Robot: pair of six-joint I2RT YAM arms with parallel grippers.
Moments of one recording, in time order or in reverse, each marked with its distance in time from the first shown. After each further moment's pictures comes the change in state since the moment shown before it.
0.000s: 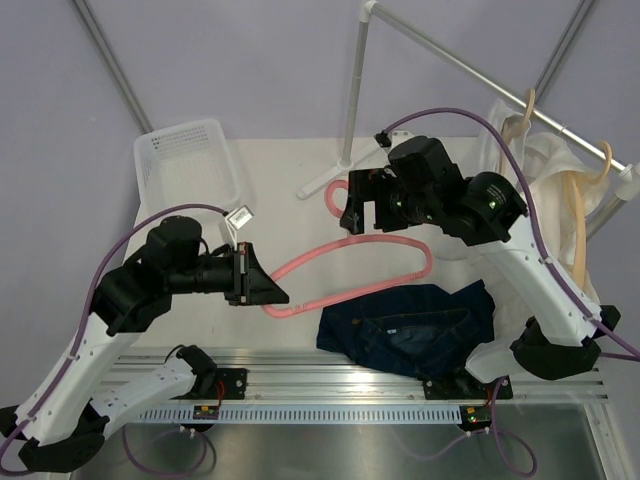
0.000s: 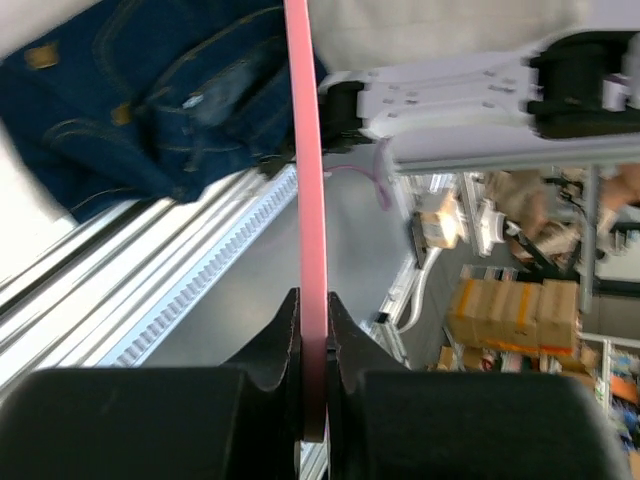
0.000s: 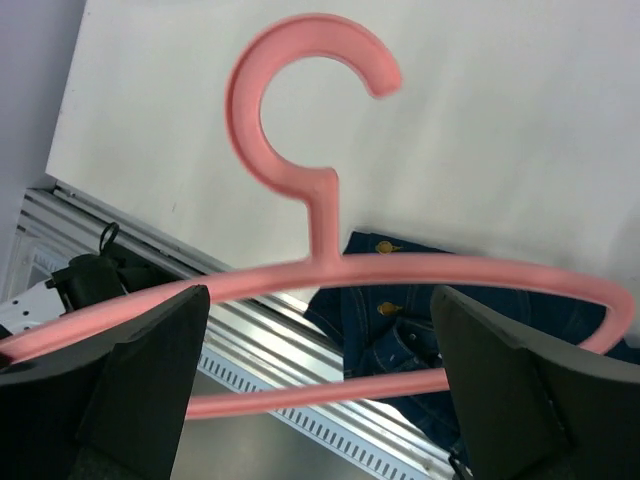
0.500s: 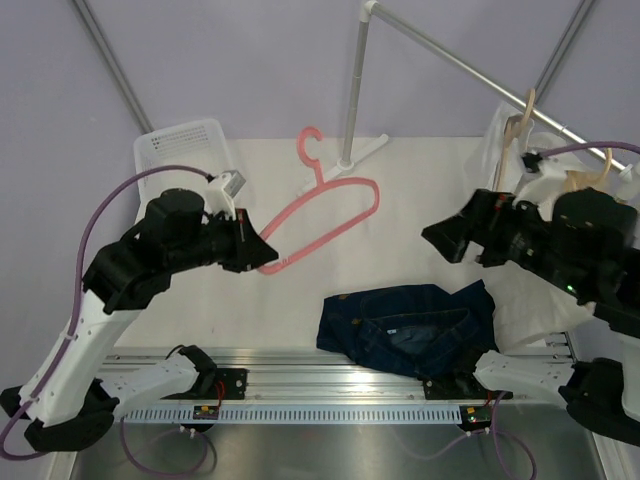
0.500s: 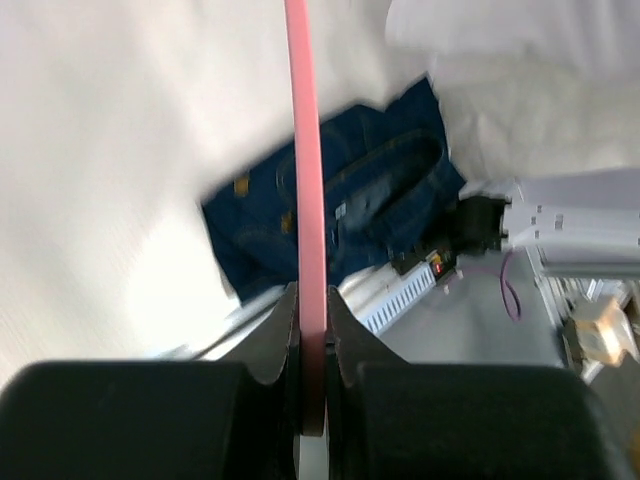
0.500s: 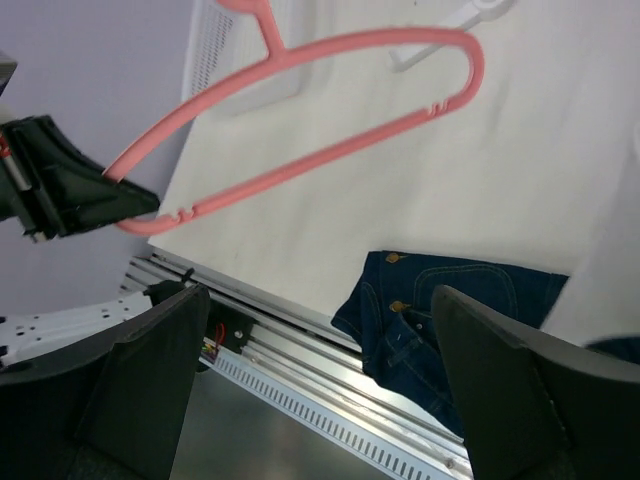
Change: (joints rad) left arm -0.001 0.147 0.222 -0.152 -0.389 0.218; right arm 0.000 -0.366 0.035 -0.126 0.123 0.090
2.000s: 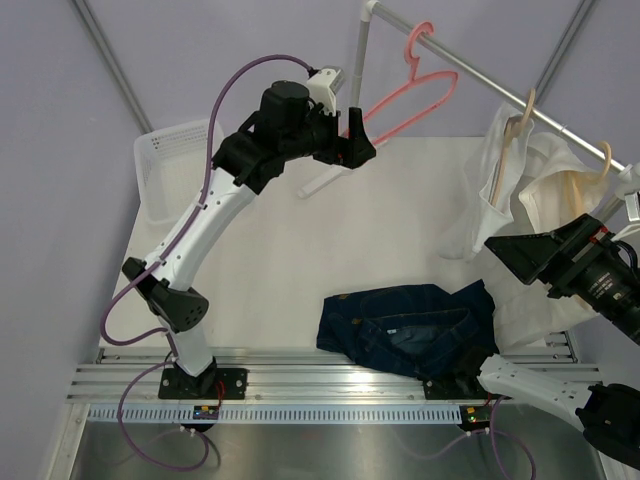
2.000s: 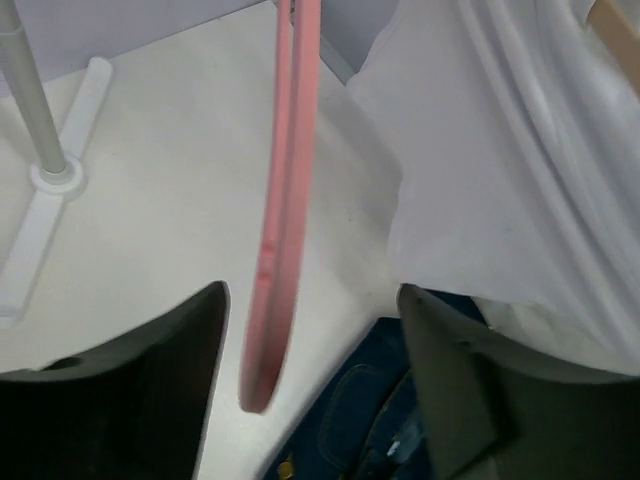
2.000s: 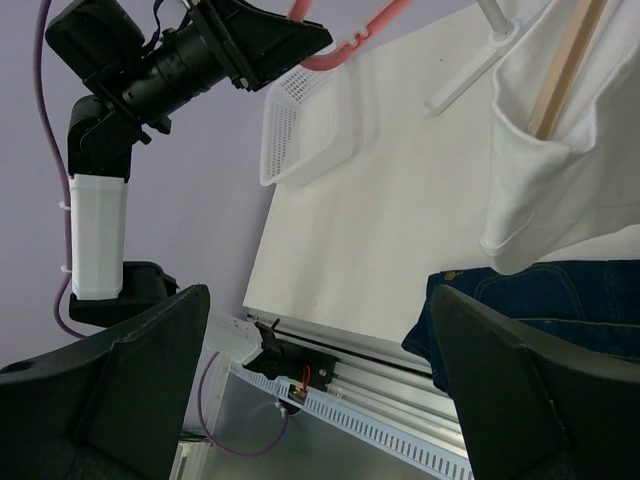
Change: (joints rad) left arm 0.011 0.857 0.767 0.325 0.004 0.273; right arm -0.001 -0.249 0.002 -0.025 0.096 0.230
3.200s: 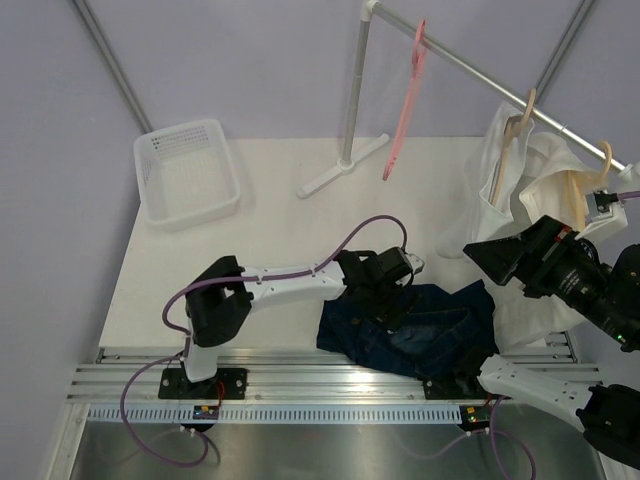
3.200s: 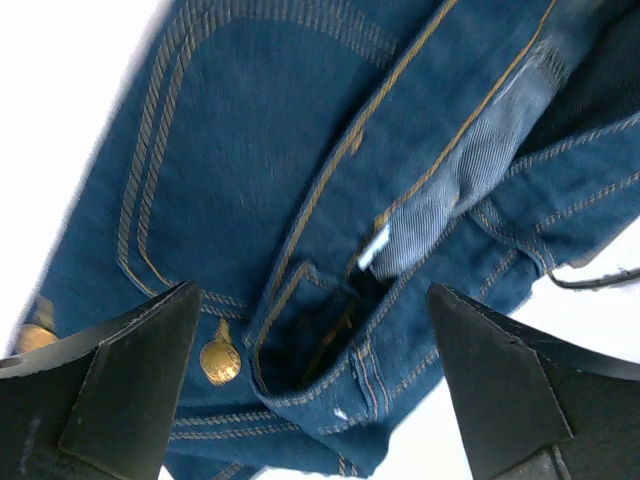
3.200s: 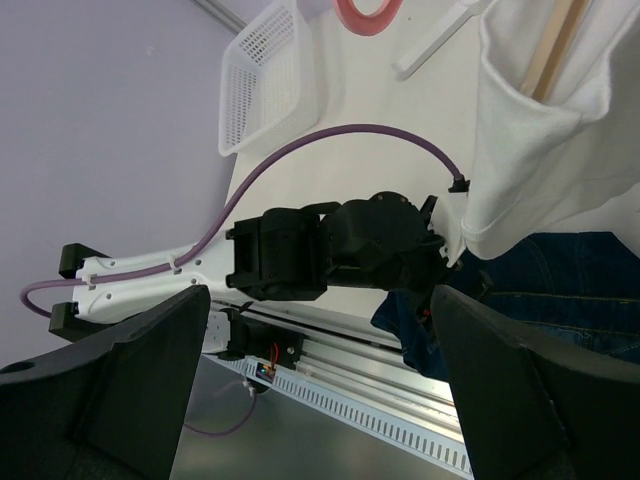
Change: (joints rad) left arm -0.503 0.133 -0.711 0.090 -0.128 -0.114; right arm 0.000 -0.002 -0.120 0.000 -0.016 -0.018
